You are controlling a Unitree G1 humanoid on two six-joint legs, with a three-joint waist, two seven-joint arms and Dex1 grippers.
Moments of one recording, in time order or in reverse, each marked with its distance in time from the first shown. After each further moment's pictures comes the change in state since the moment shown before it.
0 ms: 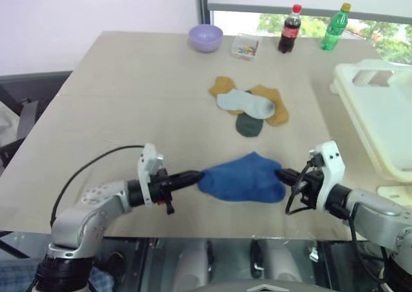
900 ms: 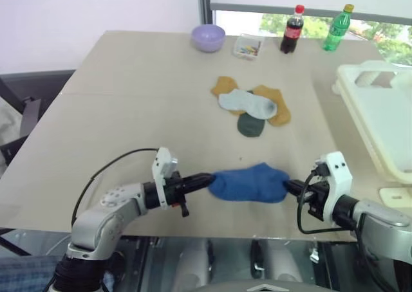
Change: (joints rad) left arm -0.026 -0.059 -0.080 0.009 0.038 -0.052 0.061; right arm 0.170 -0.329 0.189 0.044 0.270 -0.381 -0.241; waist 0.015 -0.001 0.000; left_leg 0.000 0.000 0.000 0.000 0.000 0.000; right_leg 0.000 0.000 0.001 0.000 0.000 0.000
